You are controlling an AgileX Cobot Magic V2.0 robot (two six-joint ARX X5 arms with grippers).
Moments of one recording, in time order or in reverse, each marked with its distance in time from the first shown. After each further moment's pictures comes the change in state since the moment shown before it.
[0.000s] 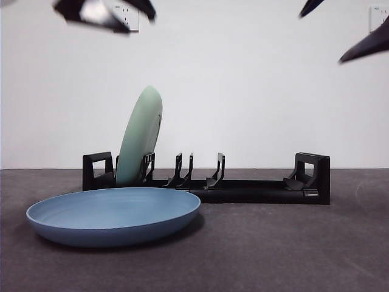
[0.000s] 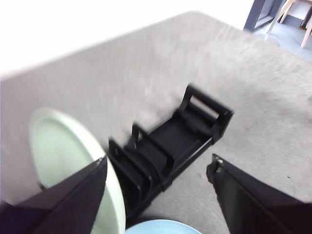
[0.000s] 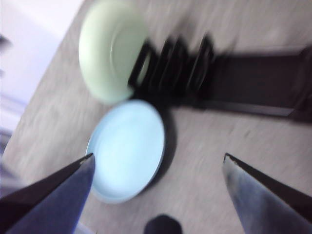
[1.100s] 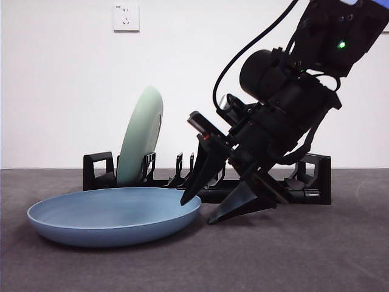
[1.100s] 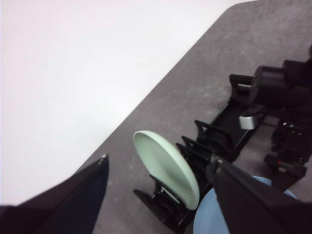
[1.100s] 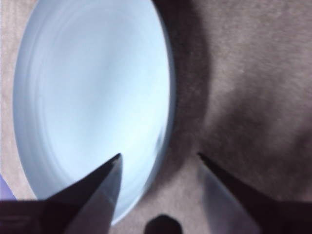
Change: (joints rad) left arm -0.415 -0.443 0.000 -0.315 -0.647 0.349; right arm 0.373 0.718 0.002 0.441 0.057 0.145
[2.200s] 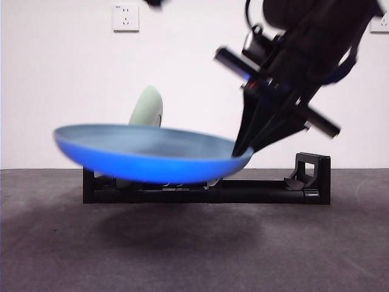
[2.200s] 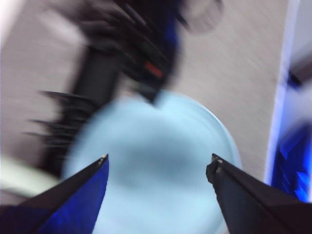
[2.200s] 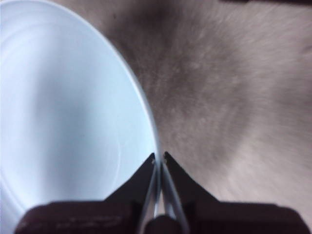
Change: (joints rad) left arm -0.201 0.397 0.000 -0.138 0.163 0.003; right arm -0.020 -0.318 0.026 -0.370 0.179 -0.018
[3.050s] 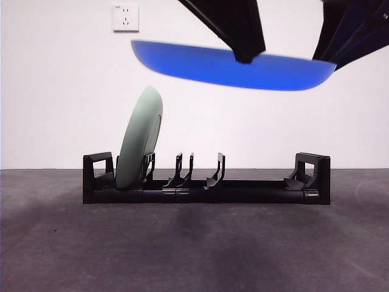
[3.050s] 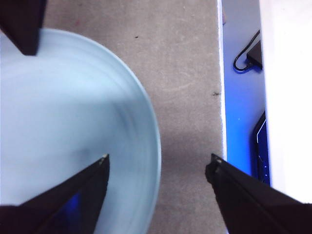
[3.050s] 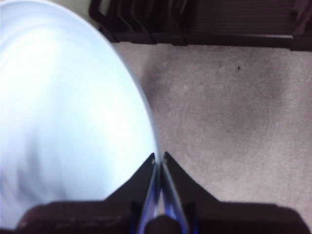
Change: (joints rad) left arm -0.176 0.183 0.000 0.106 -0.010 0.001; right arm -0.156 -0.372 0.000 -0.251 0.004 -0.051
